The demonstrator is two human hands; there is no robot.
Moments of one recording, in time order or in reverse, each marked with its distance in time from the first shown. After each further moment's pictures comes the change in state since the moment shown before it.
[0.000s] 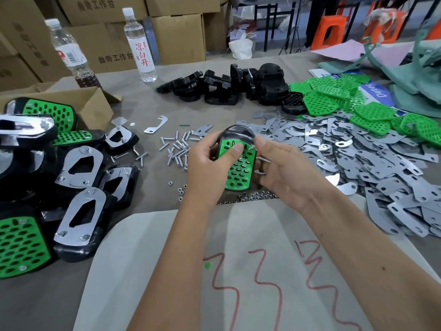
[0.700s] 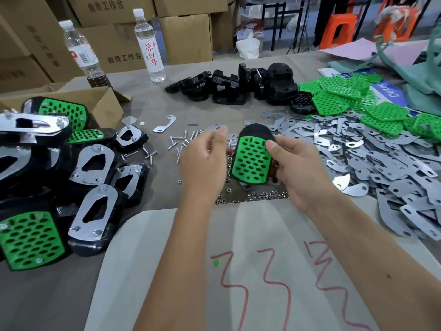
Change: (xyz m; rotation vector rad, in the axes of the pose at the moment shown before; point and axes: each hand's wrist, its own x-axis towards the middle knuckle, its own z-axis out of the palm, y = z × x) left_hand 0.009 0.006 -0.015 0.389 0.181 -0.036; right_hand 0.008 0.008 0.003 -0.141 0.306 -0.111
